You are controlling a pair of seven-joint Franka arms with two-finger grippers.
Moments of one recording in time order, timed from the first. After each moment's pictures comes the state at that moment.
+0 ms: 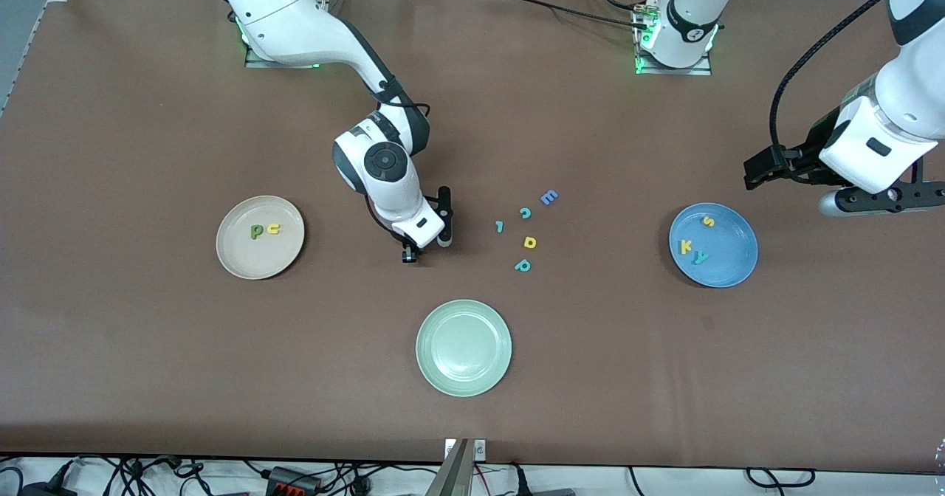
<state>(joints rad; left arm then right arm) 0.34 0.19 -0.53 -1.42 0.08 1.53 -0.29 0.62 0.73 -0.01 -1.71 -0.14 2.55 -0.90</state>
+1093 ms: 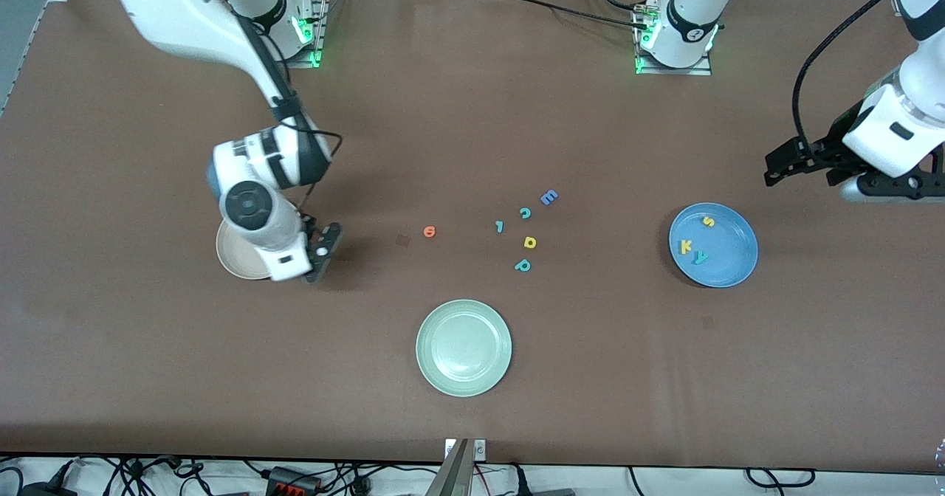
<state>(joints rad) -0.02 0.00 -0.02 -1.69 -0.03 1.71 -0.08 0.28 0.53 -0.04 -1.85 -0.14 2.25 -0.79</state>
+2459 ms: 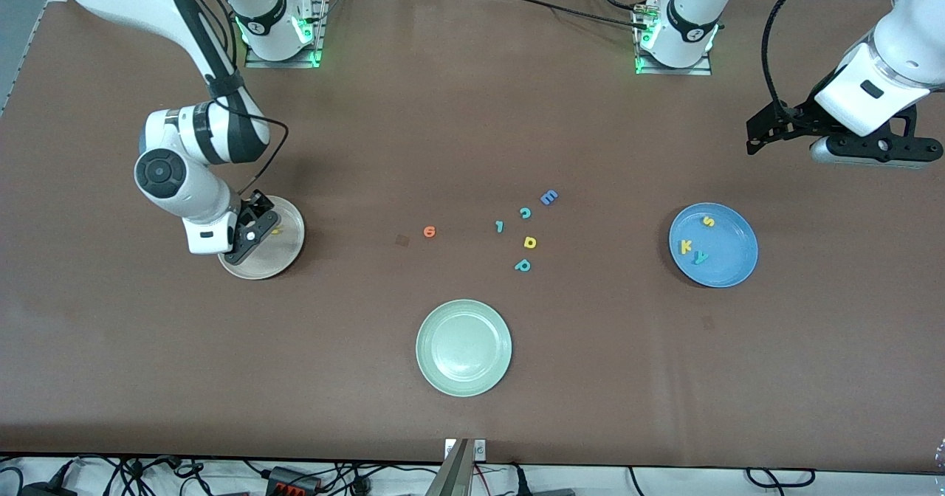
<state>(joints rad) -0.05 -0.05 -0.06 -1.72 -0.03 1.66 -0.07 0.15 0.35 0.01 -2.08 -0.12 2.38 -0.62</state>
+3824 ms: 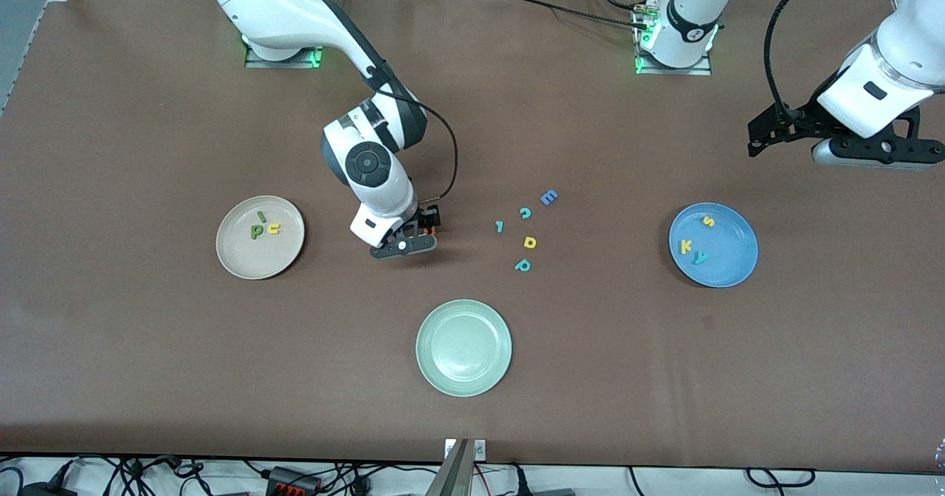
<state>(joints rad) -0.05 -0.04 -0.06 -1.70 -0.03 1.66 -0.07 0.58 0.66 0.05 -1.71 0.02 2.39 0.42</state>
